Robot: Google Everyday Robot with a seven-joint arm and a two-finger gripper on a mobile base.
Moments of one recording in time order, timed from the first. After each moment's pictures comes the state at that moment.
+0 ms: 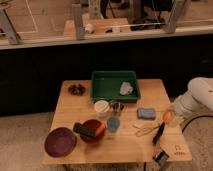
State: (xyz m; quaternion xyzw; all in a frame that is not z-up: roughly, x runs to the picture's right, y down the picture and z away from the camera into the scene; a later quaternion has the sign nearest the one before) arm 0.346 0.152 0.736 -0.30 -0.06 0.13 0.94
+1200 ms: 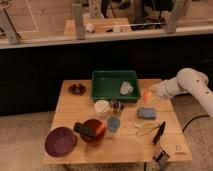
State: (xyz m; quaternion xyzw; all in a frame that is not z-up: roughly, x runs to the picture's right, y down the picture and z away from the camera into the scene) arm 0.263 0.048 0.802 -0.20 -0.19 0.23 0.93
